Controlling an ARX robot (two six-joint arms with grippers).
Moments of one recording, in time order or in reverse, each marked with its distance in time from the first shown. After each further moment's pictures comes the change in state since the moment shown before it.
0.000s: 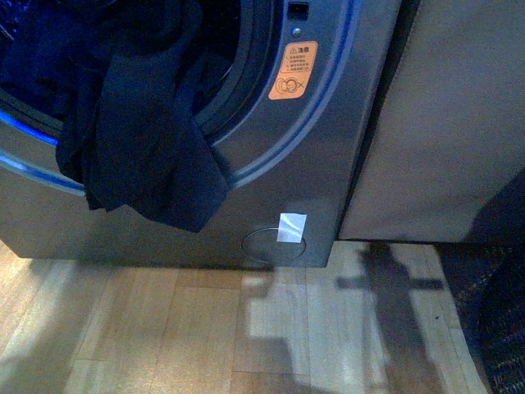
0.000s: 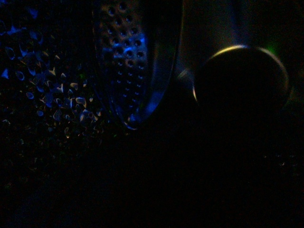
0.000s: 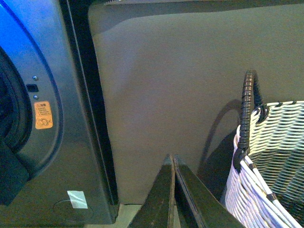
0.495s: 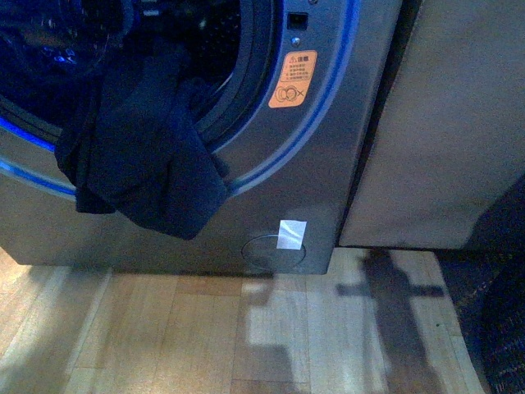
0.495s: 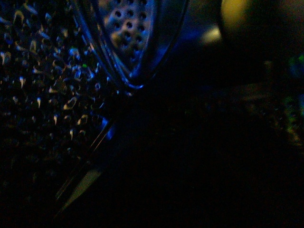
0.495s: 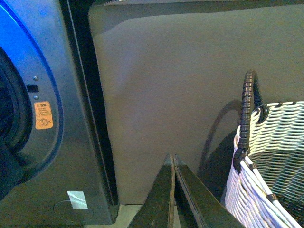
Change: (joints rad) left arm 0.050 -0.018 -0.290 0.119 0.142 -0.037; right arm 0.000 0.000 0.000 0.000 0.000 0.000
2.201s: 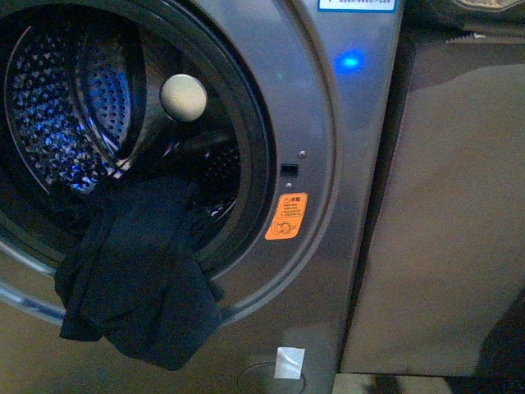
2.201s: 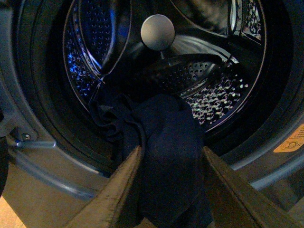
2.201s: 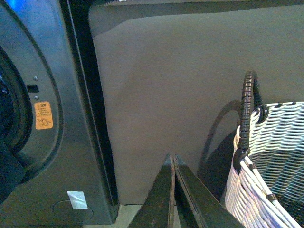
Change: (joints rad) left arm -0.038 -1.334 -1.588 0.443 0.347 0.026; right arm 0.000 0.000 0.000 0.000 0.002 0.000
